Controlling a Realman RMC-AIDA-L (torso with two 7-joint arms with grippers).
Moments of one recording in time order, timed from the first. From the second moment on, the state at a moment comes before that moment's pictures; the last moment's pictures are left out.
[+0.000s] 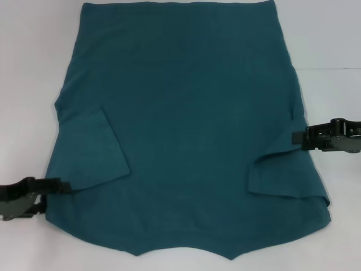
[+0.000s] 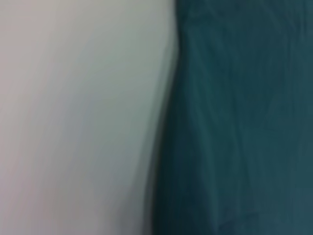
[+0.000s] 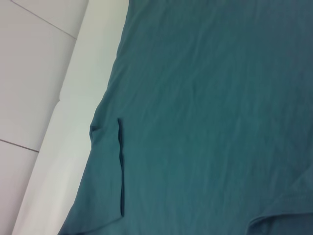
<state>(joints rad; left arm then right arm) -0.50 -2.07 0.35 0.84 2.56 1.54 -2.53 0.66 1.89 -0.66 -0.62 -2.22 -1.51 2.42</state>
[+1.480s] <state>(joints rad) -0.54 -2.05 0.33 0.81 2.53 1.53 -2.48 0.60 1.84 -0.65 -0.63 -2.35 -1.66 2.38</state>
